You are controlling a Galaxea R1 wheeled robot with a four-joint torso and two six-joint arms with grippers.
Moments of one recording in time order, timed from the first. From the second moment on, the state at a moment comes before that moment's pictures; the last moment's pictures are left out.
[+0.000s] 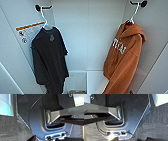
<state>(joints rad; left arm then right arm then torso) 1.57 3.02 -2.71 0.07 -0.10 -0.03 -1.61 3.05 -2.79 -0.59 0.06 0.64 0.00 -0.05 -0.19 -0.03</state>
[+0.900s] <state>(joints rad) 1.50 3.02 -2.72 0.08 -0.09 -0.02 -1.58 3.03 -2.73 0.09 0.04 -0.10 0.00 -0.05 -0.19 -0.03</state>
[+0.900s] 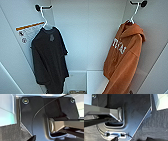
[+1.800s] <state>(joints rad) 1.50 3.00 -2.68 0.10 -0.08 -0.01 -1.57 3.04 -2.75 0.14 0.05 -0.12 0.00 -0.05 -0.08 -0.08</state>
